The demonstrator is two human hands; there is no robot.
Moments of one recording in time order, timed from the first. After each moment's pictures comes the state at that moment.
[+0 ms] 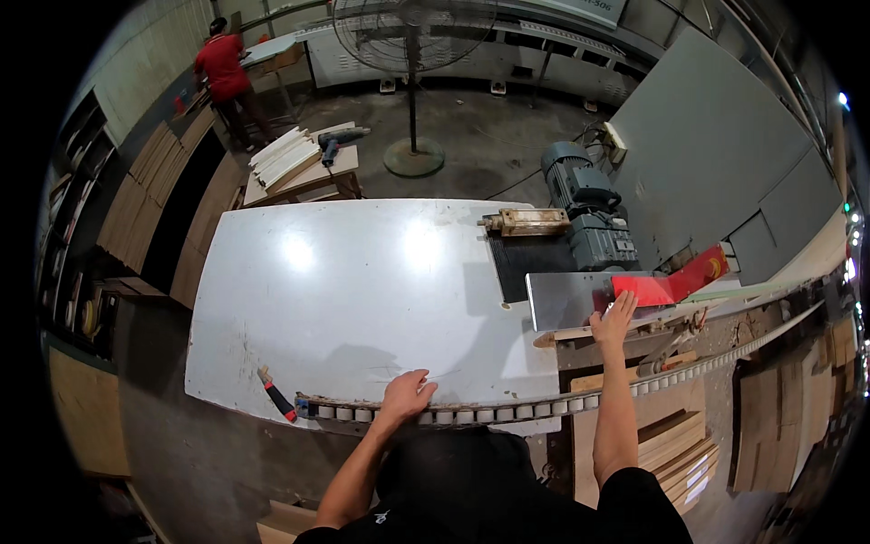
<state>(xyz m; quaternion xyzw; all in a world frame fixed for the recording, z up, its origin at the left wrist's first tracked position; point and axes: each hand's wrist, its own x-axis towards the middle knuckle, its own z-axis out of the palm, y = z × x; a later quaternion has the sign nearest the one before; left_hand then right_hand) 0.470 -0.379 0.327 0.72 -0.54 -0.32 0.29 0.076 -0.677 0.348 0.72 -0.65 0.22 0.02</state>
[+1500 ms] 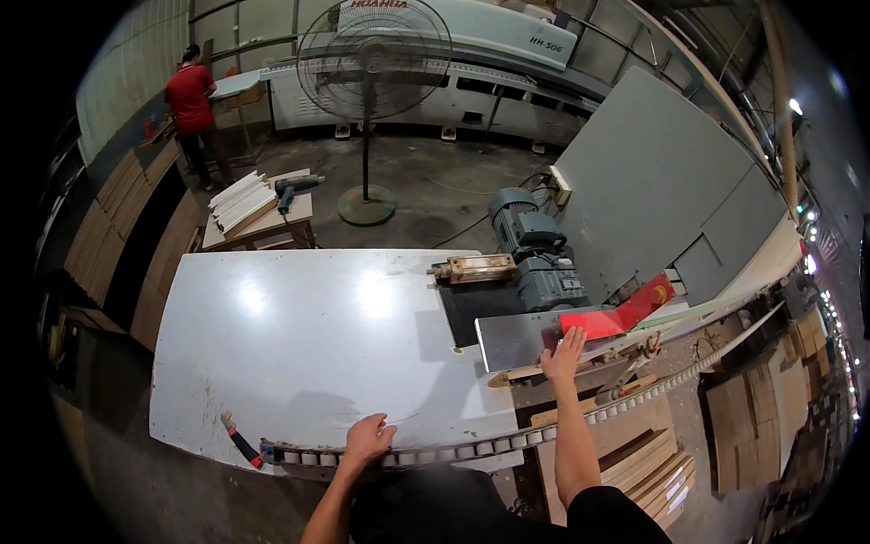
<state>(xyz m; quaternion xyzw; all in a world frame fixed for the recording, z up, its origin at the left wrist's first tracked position) 0.470 -0.379 0.321 0.73 -0.53 -0.32 0.31 0.080 -0.670 0.354 0.72 -0.64 0.26 0.02</state>
